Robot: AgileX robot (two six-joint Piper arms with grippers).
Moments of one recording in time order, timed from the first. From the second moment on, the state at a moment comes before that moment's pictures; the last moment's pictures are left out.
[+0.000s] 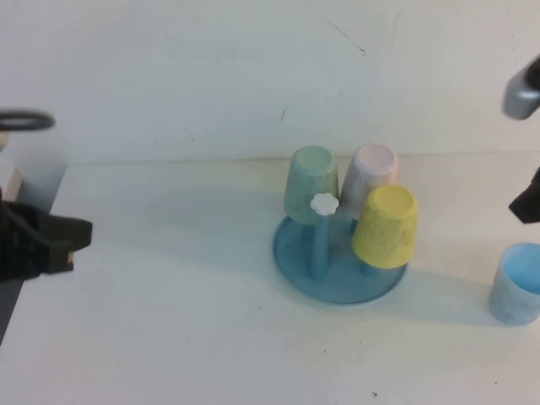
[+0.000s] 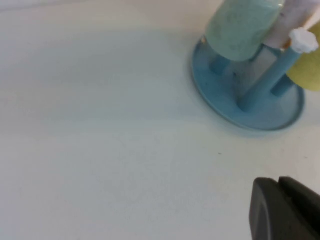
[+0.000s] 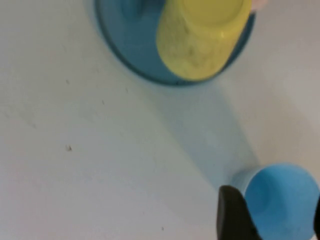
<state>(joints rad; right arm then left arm) 0.22 1.41 -1.32 0.19 1.14 -0.59 0.12 1.07 -0.86 -0.84 0.88 0.76</state>
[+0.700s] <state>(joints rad) 0.22 0.73 -0.61 1.38 0.71 -1.71 0.12 0.58 -0.33 -0.84 0.61 0.77</state>
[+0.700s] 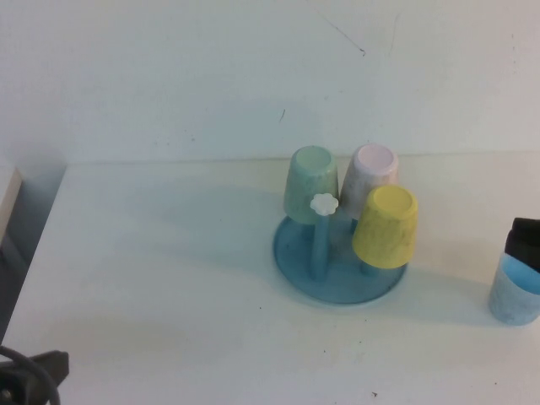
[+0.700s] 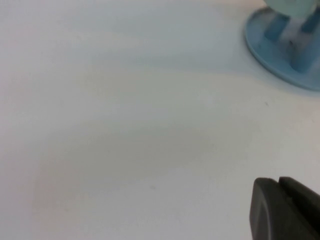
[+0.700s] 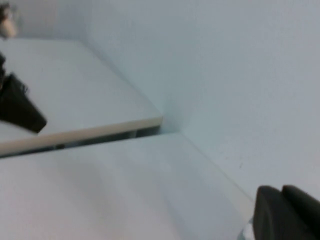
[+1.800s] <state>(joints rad) 0.22 0.44 -0.30 1.69 0.08 -2.15 0.12 0.58 -0.30 -0.85 0.73 0.78</state>
